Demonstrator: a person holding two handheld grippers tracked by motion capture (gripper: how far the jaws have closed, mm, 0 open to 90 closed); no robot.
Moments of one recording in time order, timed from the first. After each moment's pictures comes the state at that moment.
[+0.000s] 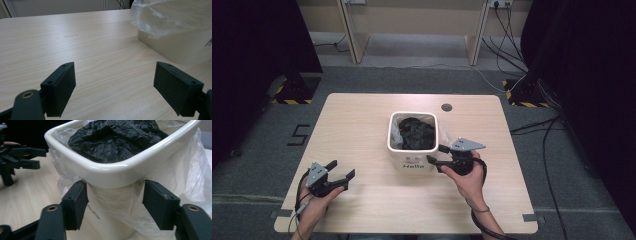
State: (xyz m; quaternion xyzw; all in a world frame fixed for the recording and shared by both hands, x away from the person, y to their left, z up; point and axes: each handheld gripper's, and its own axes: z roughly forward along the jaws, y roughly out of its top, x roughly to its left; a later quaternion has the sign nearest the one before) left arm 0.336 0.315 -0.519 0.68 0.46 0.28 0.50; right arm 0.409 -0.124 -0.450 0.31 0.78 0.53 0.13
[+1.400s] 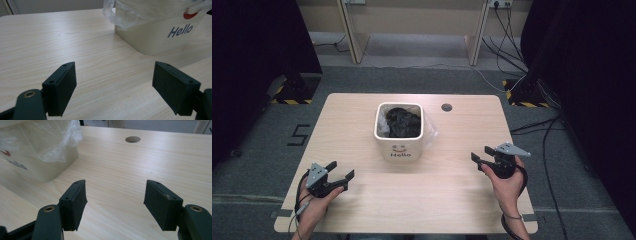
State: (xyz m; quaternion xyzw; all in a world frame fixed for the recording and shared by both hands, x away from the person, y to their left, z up) left arm 0.333 0.314 -0.516 0.68 0.46 0.28 0.50; right arm 0.398 -0.246 -0.464 0.46 0.73 0.47 0.21
